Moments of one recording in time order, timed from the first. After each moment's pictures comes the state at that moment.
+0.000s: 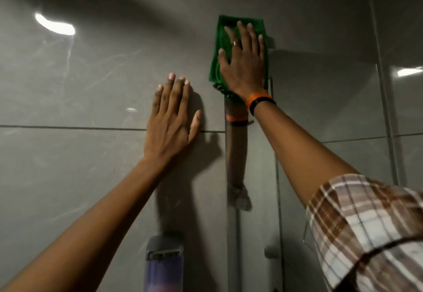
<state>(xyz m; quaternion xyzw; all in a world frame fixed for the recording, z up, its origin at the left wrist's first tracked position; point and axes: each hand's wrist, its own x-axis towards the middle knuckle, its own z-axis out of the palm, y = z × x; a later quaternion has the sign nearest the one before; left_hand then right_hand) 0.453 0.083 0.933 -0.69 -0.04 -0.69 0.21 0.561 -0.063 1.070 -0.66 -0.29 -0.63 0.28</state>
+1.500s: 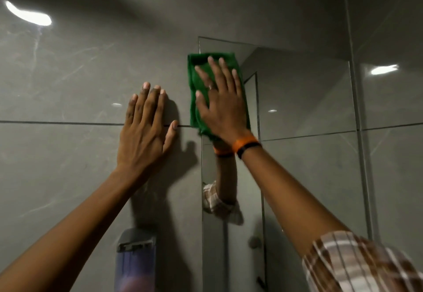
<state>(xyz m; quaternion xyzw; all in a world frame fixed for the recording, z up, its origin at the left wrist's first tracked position) 0.453 0.080 0.904 -0.70 -0.06 -0.68 0.21 0.571 -0.077 0.974 -0.64 -0.36 -0.64 0.22</state>
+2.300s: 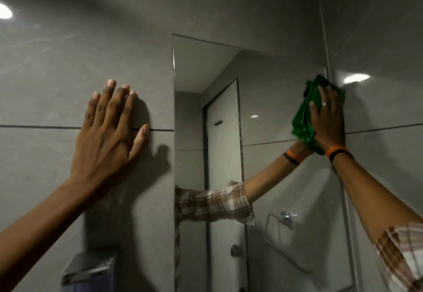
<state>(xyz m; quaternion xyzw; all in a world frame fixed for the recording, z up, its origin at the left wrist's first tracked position) 0.458 0.083 0.904 -0.69 -0.04 -0.69 0.23 0.786 -0.332 0.956 -0.69 -0.18 -0.59 0.38</state>
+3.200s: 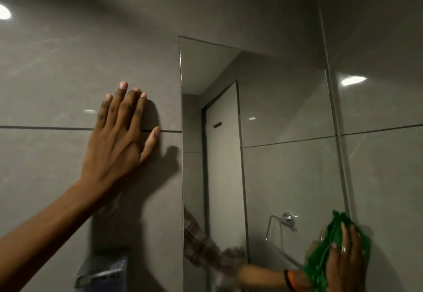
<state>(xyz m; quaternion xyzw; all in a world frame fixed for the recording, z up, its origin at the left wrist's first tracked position) 0.455 0.080 0.905 -0.70 -0.04 -0.68 0.22 0.734 -0.291 0.635 -0.74 -0.02 -0.62 0.25</state>
